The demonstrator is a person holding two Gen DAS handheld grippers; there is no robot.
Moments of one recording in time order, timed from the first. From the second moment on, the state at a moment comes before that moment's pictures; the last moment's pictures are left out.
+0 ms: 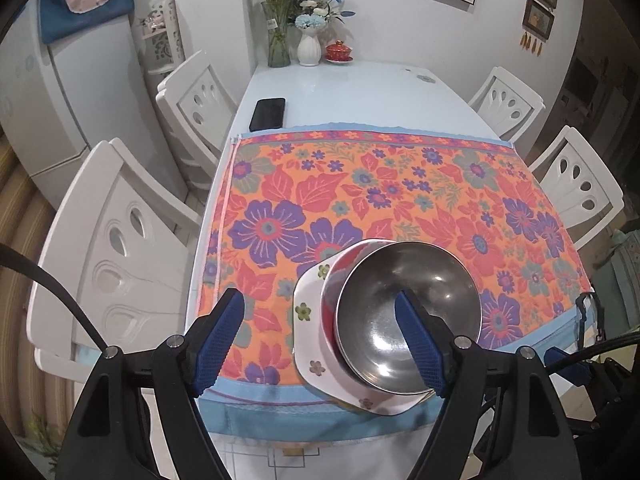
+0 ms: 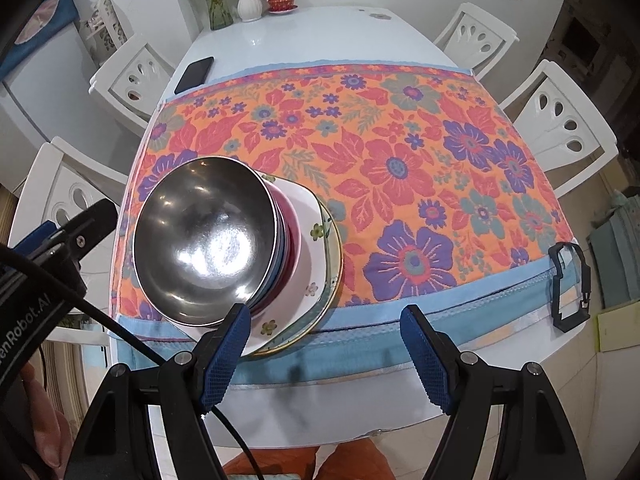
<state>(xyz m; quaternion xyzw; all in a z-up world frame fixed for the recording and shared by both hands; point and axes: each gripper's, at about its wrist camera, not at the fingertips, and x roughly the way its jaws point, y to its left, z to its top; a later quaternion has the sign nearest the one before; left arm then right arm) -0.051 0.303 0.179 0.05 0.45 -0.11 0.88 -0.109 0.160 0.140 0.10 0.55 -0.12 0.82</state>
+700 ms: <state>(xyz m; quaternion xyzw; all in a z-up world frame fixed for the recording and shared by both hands) -0.055 0.294 0.176 0.05 0.47 -0.11 0.87 -0.111 0.158 0.142 0.08 0.56 -0.13 0.81</state>
